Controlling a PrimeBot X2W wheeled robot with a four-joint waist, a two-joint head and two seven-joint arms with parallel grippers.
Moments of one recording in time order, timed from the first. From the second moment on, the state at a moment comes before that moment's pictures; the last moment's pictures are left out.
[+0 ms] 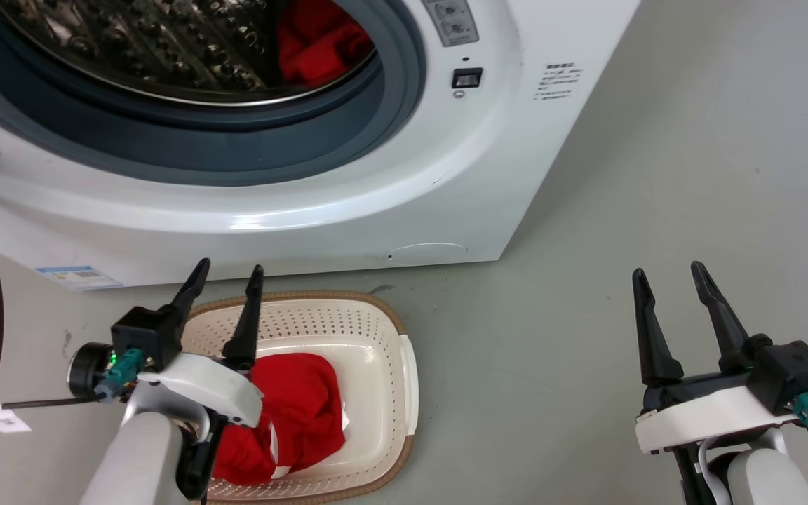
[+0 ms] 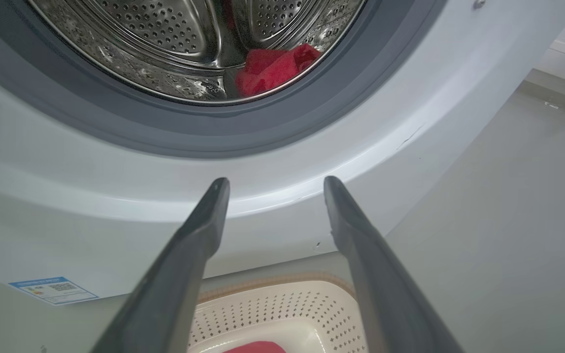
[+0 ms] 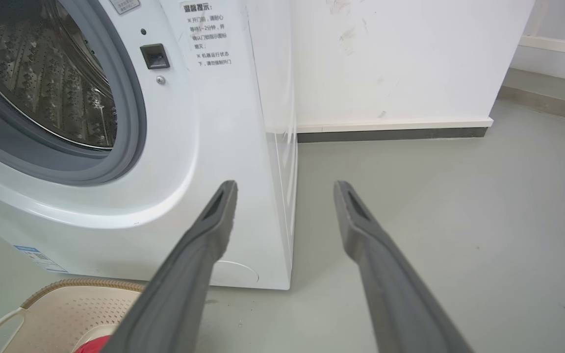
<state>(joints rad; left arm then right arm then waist) -0.32 0.25 -0.19 0.42 -0.31 -0.13 -0.26 -0.12 -0.05 0.03 0.11 0.12 0.13 -0.26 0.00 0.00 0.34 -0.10</state>
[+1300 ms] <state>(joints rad) -1.56 0.59 -0.38 0.74 -0.52 -0.13 0.63 -0.21 -0.05 0.18 0.06 0.33 0.13 -0.26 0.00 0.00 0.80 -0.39</state>
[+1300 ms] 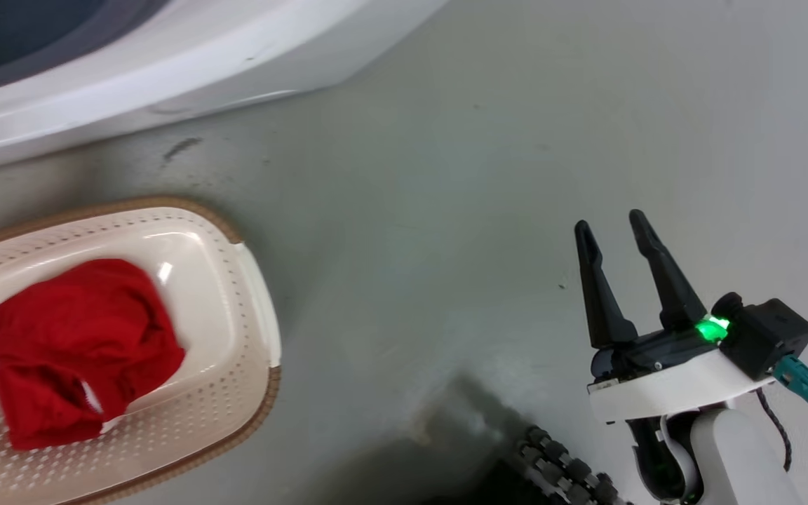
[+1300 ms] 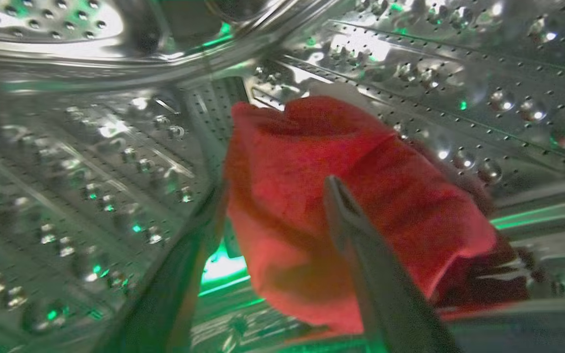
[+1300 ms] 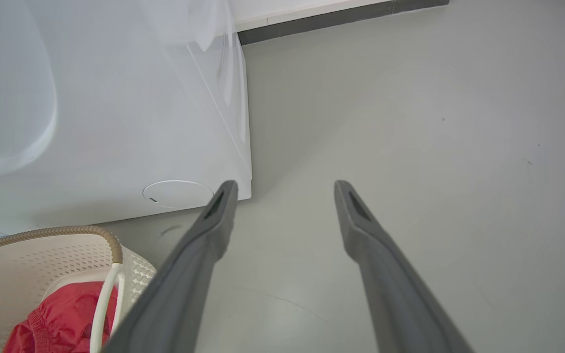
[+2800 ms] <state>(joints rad) -1.44 0.58 -0.57 0.83 -0.65 -0.13 0.41 -0.24 -0.05 0.13 0.07 0.29 0.13 -0.26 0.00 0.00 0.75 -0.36</state>
